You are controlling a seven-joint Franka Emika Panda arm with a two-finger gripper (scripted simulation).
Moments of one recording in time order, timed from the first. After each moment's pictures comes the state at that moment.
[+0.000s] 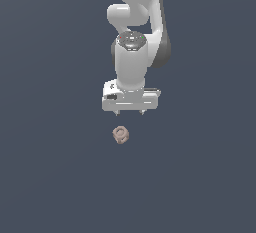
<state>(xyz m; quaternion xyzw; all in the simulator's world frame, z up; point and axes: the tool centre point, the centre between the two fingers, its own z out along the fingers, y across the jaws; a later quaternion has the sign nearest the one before) 0.004 0.007 0.179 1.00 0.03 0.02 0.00</state>
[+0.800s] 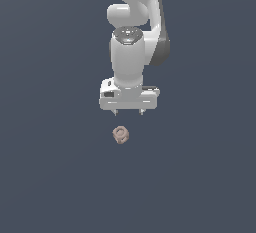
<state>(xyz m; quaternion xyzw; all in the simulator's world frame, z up) 0.011 0.002 0.191 1.00 0.01 0.03 0.00</state>
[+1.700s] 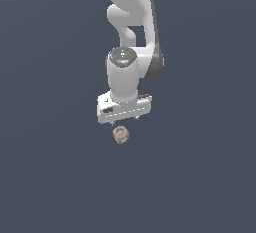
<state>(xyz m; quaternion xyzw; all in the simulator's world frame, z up) 0.021 -0.013 0.148 0.99 0.13 0.02 0.00</state>
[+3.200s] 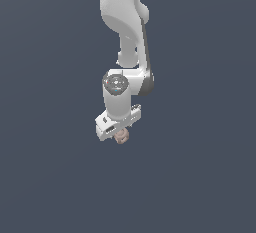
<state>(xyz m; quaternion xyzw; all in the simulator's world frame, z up) 0.028 -0.033 0.073 0.96 0.29 0.00 0.00</state>
